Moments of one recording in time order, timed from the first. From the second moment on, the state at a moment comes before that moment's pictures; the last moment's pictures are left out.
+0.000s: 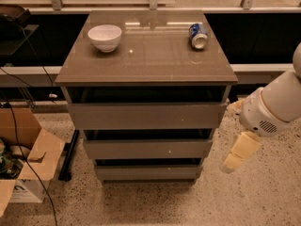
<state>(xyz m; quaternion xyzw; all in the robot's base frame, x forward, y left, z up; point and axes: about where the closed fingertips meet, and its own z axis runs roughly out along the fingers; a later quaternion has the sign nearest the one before) 0.435 -0.198 0.814 -0.55 0.81 0.11 0.18</state>
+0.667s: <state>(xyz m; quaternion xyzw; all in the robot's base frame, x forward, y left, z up) 0.427 -0.169 0.774 -0.55 0.80 0.16 0.17</state>
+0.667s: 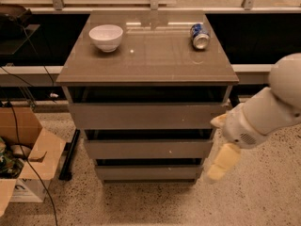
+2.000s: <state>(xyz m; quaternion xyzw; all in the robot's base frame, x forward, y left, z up) 0.476 -0.087 0.571 -0.43 0.81 0.31 0.23</state>
